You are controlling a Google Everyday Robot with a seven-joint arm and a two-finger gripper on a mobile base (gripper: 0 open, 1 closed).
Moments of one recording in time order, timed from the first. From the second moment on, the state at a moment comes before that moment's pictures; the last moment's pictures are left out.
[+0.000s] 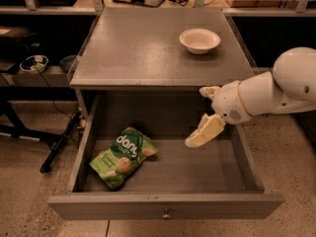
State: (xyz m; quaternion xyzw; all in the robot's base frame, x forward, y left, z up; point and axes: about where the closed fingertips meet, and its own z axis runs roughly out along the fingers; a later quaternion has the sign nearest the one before) arm 0.527 -0.101 0.816 -0.54 0.73 0.21 0.36
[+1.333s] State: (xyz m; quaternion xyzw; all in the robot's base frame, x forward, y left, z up) arm 0.533 -0.058 0.785 -0.54 0.71 0.27 0.37
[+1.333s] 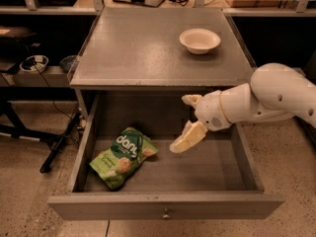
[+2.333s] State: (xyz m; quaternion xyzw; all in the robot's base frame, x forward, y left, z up) arm 0.542 -0.008 0.751 -0.56 0.70 0.27 0.34
